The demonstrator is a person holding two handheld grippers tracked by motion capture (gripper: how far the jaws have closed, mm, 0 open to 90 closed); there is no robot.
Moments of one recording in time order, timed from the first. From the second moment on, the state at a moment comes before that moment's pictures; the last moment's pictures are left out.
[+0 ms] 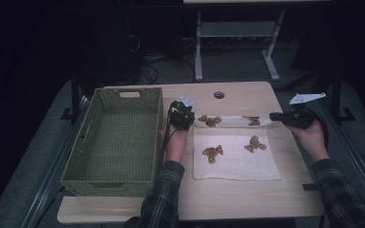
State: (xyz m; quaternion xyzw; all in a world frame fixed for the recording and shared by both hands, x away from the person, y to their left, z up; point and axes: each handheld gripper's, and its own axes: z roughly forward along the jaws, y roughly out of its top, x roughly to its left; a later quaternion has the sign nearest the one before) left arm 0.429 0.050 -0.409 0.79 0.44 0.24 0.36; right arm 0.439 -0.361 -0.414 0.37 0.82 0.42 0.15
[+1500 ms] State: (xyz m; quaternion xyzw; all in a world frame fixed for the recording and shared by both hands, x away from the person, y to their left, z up) left arm 0.318 0.051 -0.421 0.82 0.41 0.22 0.34; right arm 0.322 -0.360 -0.430 0.34 0.83 0.41 0.16
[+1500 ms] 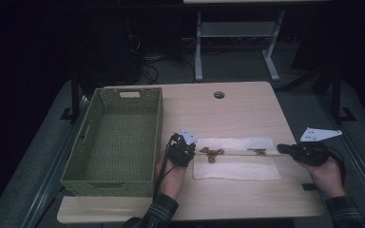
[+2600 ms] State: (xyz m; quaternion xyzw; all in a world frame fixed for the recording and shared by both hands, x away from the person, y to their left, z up) left arm 0.291 0.050 -0.432 0.85 0.38 0.19 0.32; right arm 0.281 -0.363 -0.445 0.34 0.84 0.40 0.12
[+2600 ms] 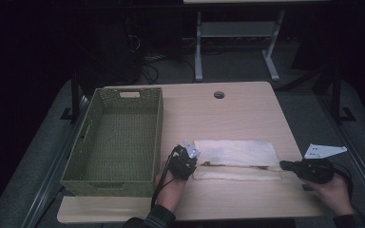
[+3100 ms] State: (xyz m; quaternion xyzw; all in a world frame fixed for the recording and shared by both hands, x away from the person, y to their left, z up) left arm 0.281 0.050 -0.438 0.86 0.37 0.16 0.30; right arm 0.282 -0.360 -0.451 0.34 0.85 0.38 0.10
